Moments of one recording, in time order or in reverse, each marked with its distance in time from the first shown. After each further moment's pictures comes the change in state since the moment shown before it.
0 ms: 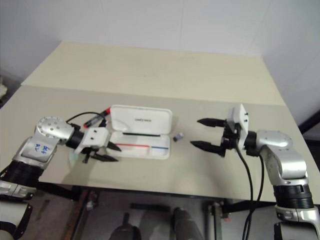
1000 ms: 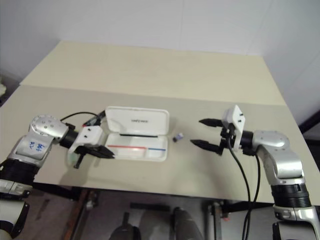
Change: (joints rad) left arm -0.018 0.022 0.005 0.086 -0.020 -0.036 -0.064; right arm -0.007 0.009 0.023 0.014 -0.086 0.000 -0.072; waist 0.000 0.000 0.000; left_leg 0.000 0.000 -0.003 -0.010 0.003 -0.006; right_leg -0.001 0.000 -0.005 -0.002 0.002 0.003
